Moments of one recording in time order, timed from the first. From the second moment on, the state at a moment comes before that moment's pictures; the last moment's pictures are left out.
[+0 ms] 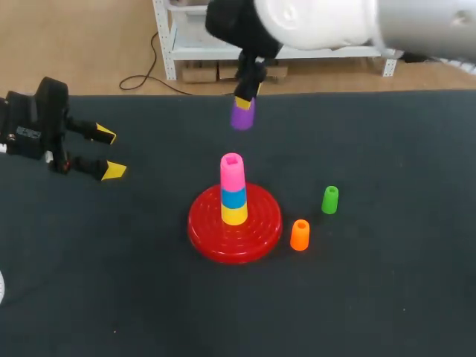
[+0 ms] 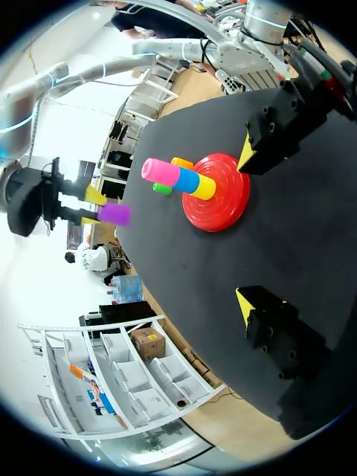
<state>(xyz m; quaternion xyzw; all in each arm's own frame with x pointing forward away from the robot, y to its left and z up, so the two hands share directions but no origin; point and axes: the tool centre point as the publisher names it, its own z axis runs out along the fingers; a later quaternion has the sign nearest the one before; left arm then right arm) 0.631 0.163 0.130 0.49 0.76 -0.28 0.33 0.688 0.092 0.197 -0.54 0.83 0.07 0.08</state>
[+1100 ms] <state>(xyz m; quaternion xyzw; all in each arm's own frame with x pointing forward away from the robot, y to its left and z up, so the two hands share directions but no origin) 0.631 0.163 0.130 0.49 0.76 -0.28 0.33 0.643 0.110 0.232 -0.63 0.78 0.00 0.04</state>
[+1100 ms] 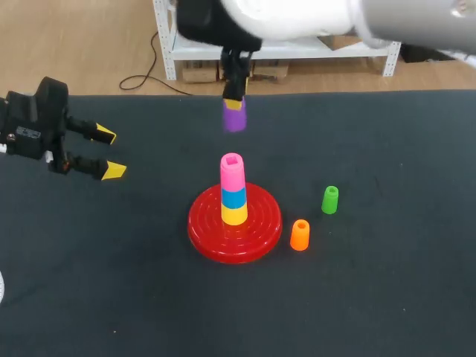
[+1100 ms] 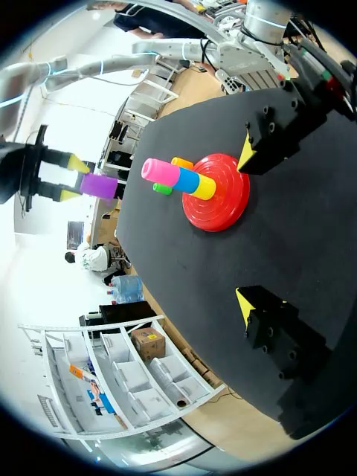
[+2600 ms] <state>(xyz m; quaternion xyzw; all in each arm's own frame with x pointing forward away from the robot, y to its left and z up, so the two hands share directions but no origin) 0.631 0.163 0.130 0.49 0.76 -0.28 0.33 0.606 0.115 0.193 -0.68 0.73 0.00 0.00</state>
